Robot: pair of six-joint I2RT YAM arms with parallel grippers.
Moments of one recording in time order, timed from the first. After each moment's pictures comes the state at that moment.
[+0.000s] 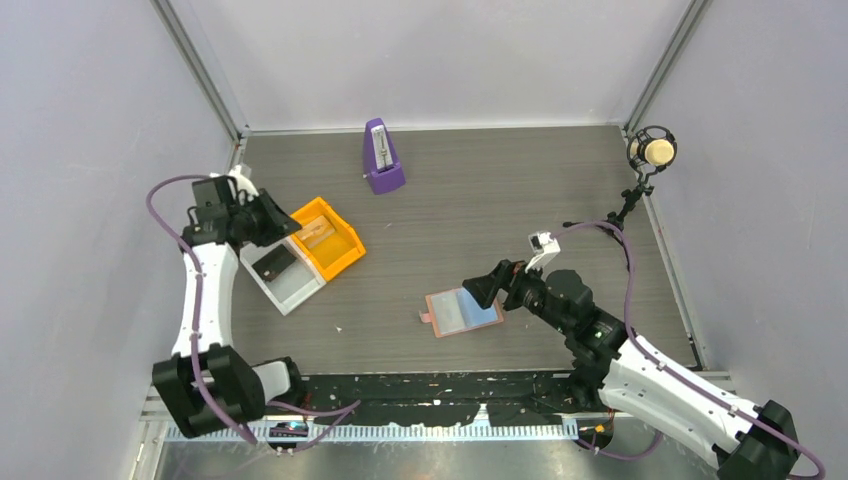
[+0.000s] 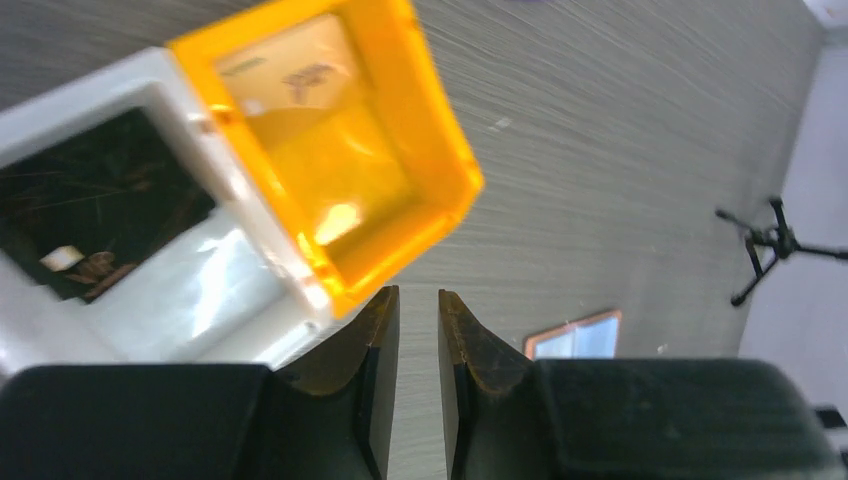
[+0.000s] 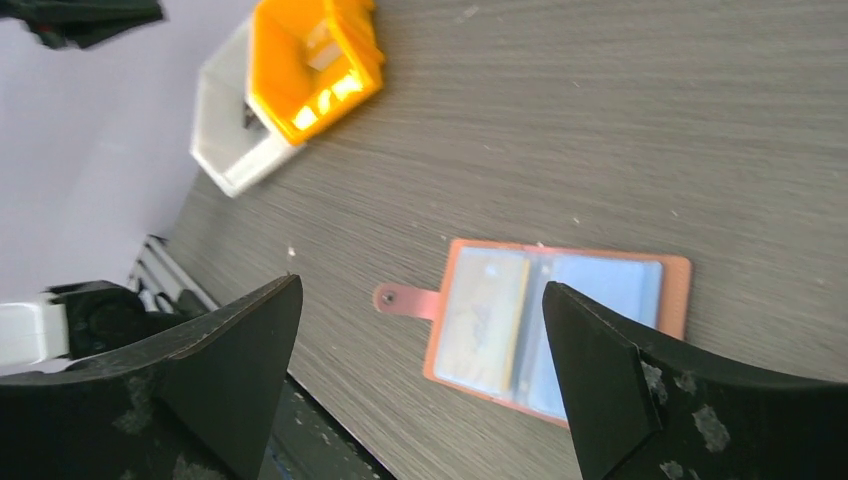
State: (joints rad) left arm 0.31 1.22 1.06 -0.68 0.46 -0.35; right arm 0.75 0.61 0.33 0.06 0.01 0.68
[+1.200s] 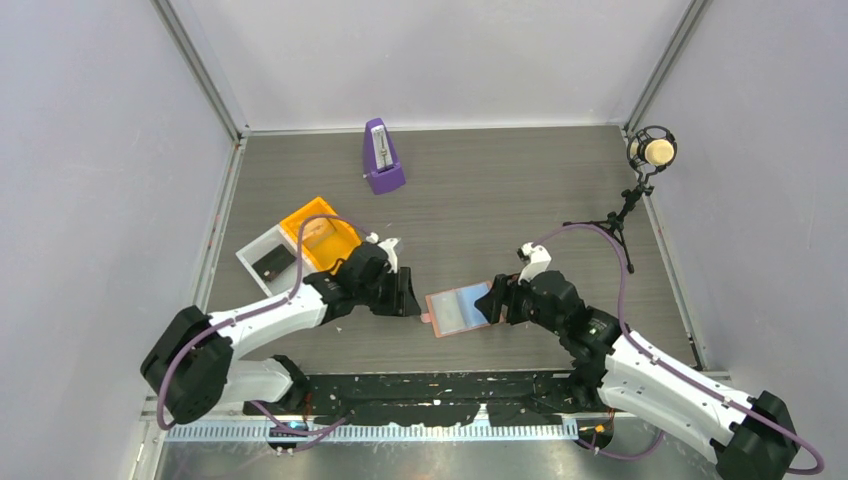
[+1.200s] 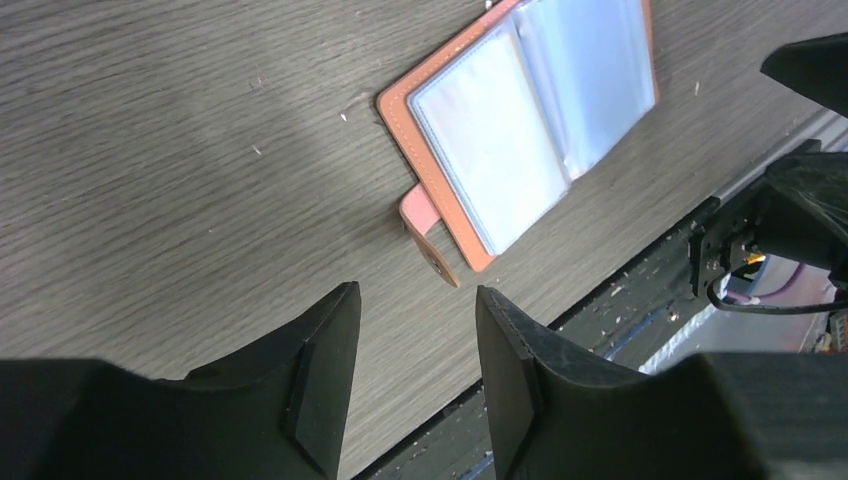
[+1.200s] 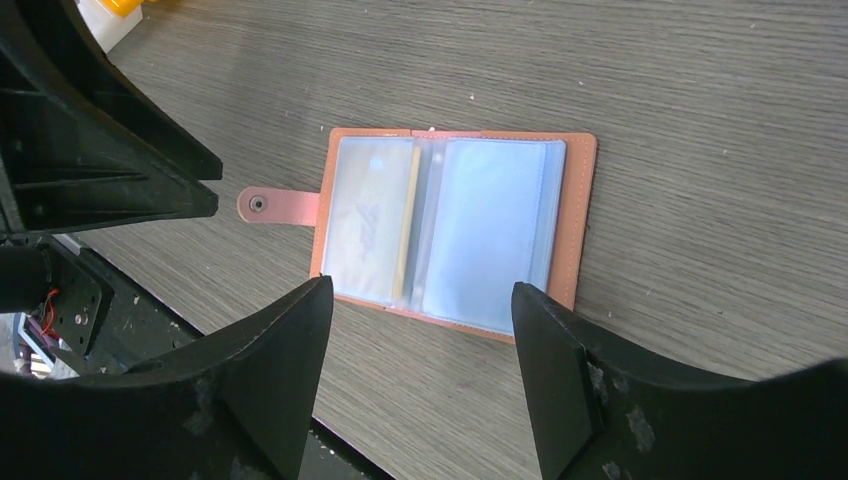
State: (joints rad) left arm -0.74 1.23 0.60 -0.20 0.23 -0.66; right arm 0.75 0.68 0.34 -0.18 0.03 0.58
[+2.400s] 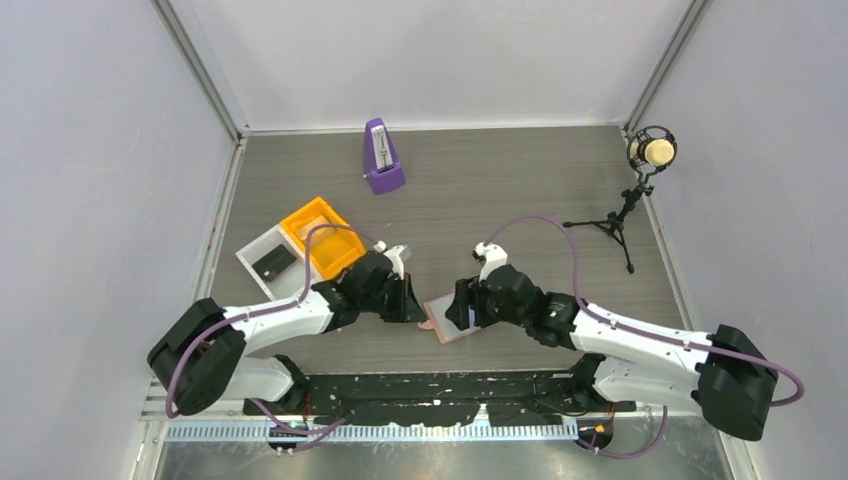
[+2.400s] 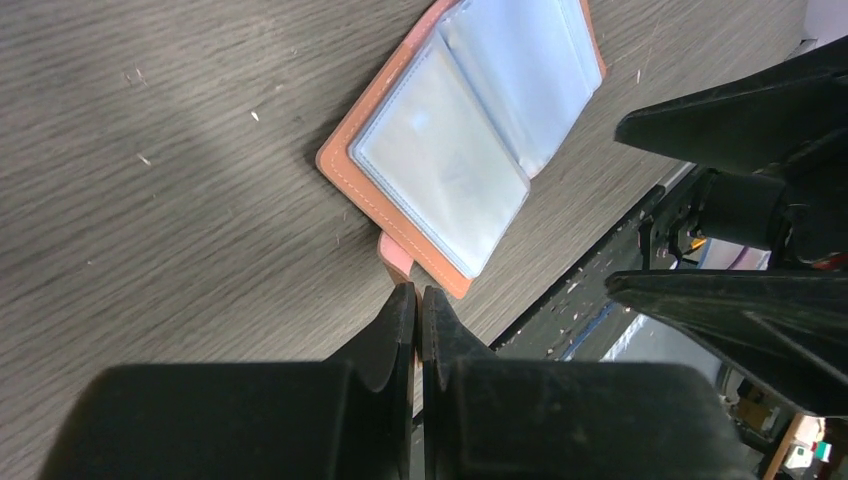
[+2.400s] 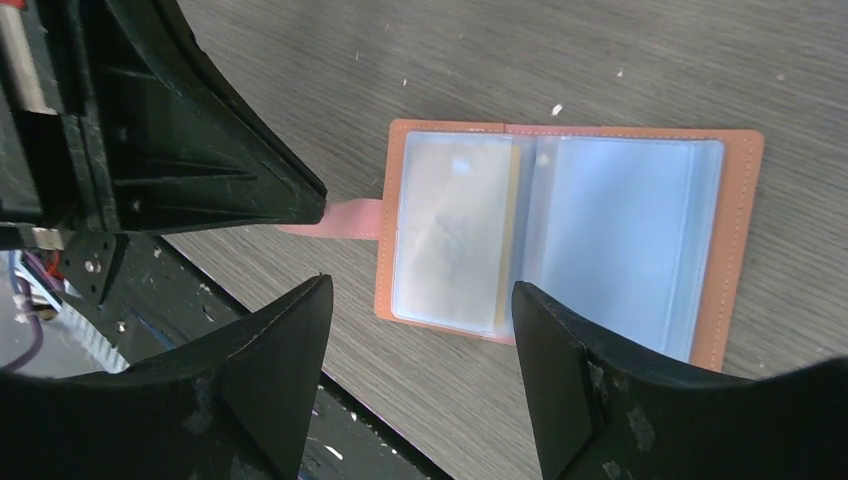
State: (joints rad) left arm -0.80 1.29 0.53 0.01 0.28 -0.75; right arm 0.94 1.02 0.50 -0.13 0.06 0.61
